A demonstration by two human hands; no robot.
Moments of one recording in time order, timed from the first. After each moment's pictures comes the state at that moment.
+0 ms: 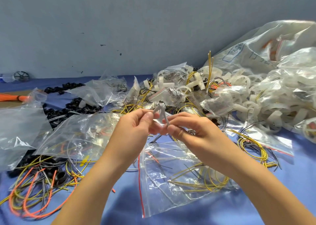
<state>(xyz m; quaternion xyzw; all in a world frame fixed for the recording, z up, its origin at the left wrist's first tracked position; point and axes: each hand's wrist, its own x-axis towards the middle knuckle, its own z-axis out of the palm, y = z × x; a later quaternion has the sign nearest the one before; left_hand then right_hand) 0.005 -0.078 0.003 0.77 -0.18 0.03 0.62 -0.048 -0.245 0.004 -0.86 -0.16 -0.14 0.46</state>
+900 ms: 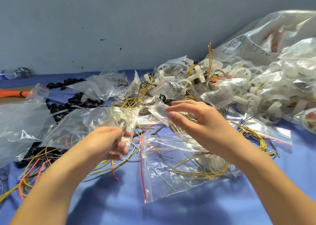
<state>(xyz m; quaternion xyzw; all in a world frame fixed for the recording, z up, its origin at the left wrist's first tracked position) 0.019 -0.016 -0.018 0.79 0.01 -0.16 0.59 -0.049 -0.252 0.005 -0.91 -0.11 -0.17 0.36</state>
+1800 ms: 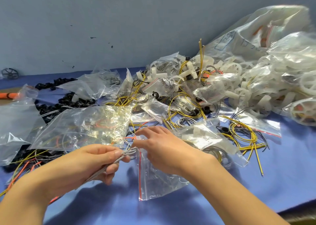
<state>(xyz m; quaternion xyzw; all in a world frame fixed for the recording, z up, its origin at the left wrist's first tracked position) 0.019 0.031 -0.050 0.70 -0.16 -0.39 0.57 -0.029 -0.197 -0.049 -0.97 -0.23 -0.05 0.10</state>
